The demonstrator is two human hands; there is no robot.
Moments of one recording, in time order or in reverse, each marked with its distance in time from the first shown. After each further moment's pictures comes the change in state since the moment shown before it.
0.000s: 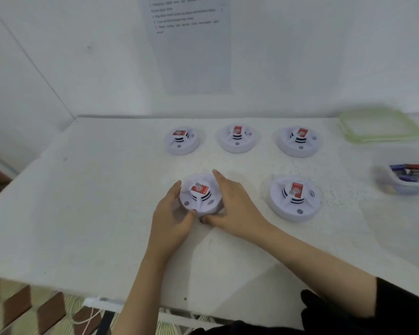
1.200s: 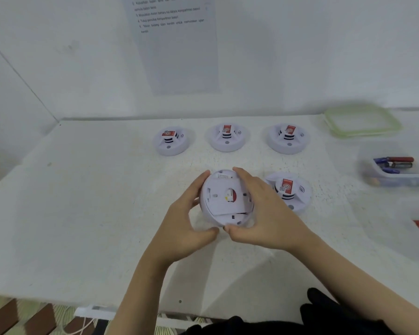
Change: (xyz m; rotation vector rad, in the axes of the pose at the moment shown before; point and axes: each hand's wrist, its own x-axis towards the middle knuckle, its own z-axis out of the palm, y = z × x) left_hand -0.004 0.031 0.006 -0.098 -0.407 0.205; right_hand -0.054 -0.002 -0.055 -0.033 0.036 0.014
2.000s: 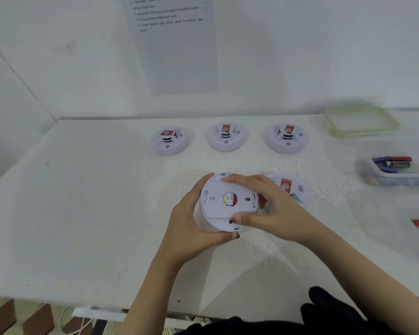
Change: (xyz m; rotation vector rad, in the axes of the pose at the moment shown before) left_hand 0.001 0.004 0.016 0.022 0.126 0.069; right_hand 0.001 0.006 -0.018 0.228 -0.070 -0.030
